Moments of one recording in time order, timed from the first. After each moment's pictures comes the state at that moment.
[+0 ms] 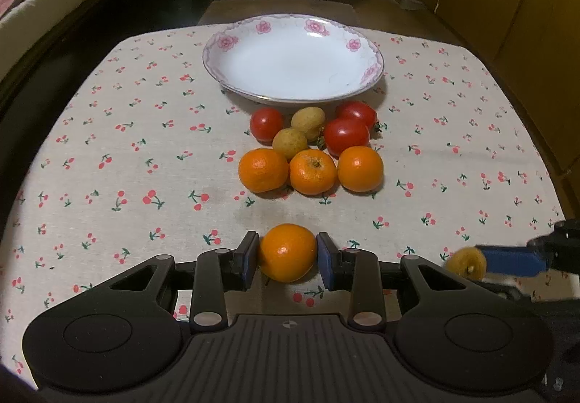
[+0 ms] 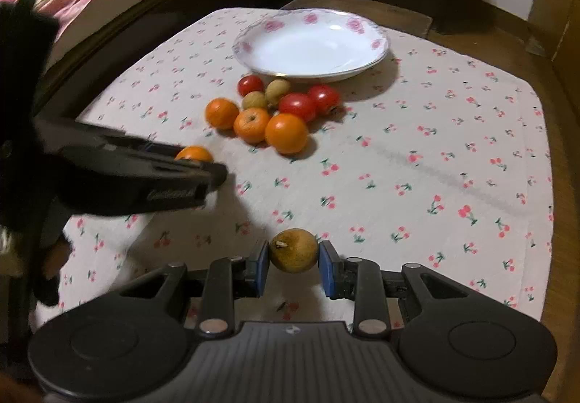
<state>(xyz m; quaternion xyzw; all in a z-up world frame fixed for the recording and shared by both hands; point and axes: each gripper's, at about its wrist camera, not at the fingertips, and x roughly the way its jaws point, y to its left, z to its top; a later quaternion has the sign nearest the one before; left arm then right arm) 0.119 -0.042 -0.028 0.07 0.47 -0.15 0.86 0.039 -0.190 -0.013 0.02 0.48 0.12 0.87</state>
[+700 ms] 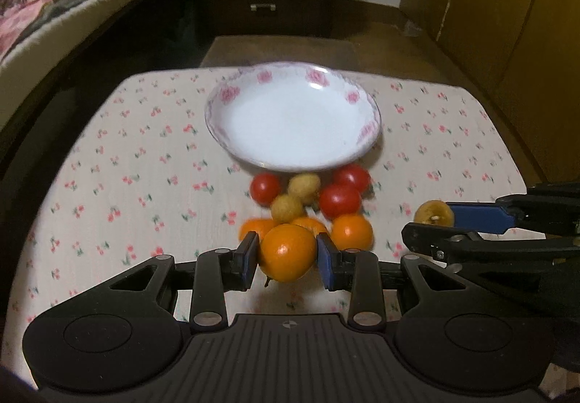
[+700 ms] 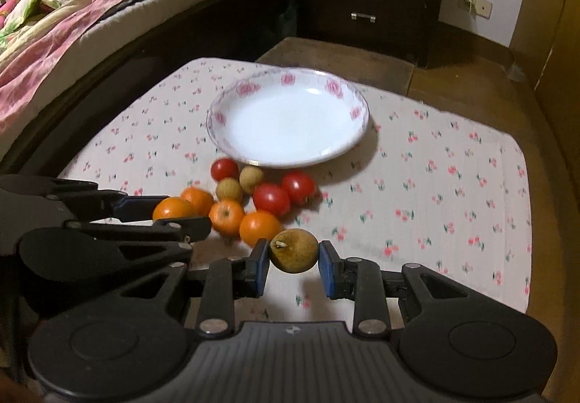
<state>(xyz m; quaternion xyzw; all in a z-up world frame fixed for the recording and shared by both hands) 0.140 -0.053 0.004 0.06 0.44 -0.15 0.88 0.091 -0.188 0.022 0.01 0.43 0.09 0.90</state>
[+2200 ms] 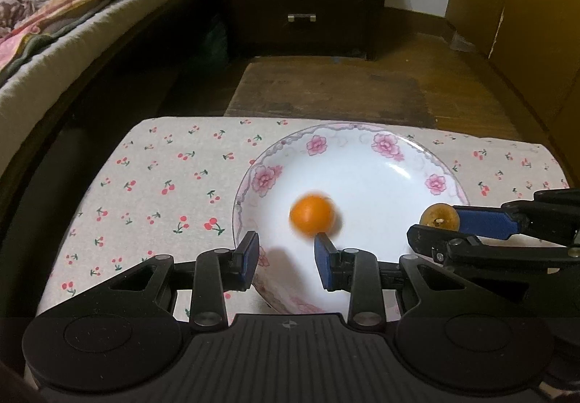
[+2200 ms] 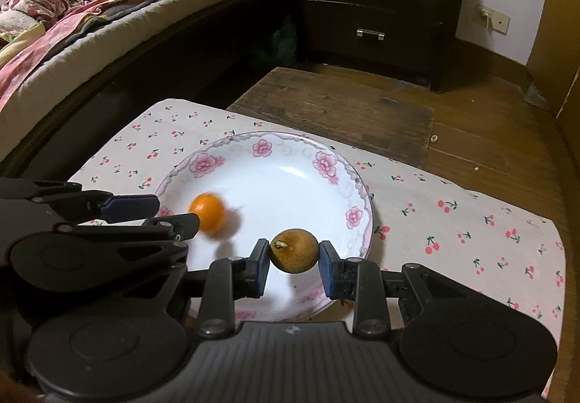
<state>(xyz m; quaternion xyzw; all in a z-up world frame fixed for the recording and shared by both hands) 0.257 -0.068 -0.009 0.07 0.44 -0.09 0.89 0.225 -0.195 0.001 0.01 0.42 0.11 0.90</state>
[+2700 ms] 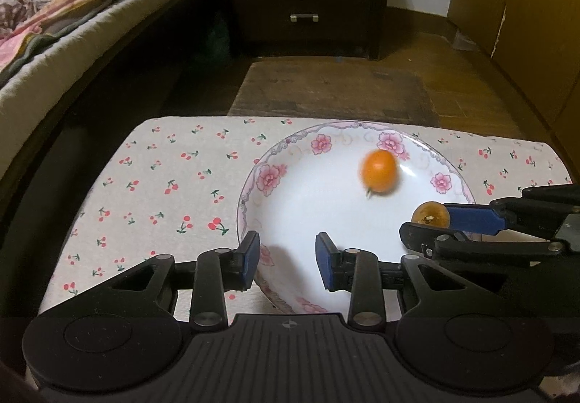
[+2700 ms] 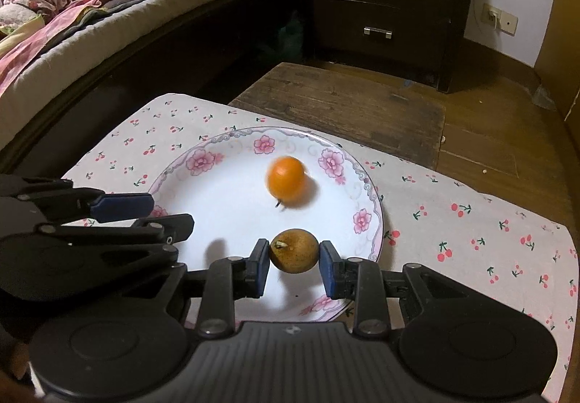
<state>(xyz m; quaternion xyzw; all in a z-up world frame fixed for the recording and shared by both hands) 0.256 -0.066 -0.010 0.08 0.43 -0.08 0.89 0.232 -0.192 -0.009 0.01 0.42 0.11 0.90</state>
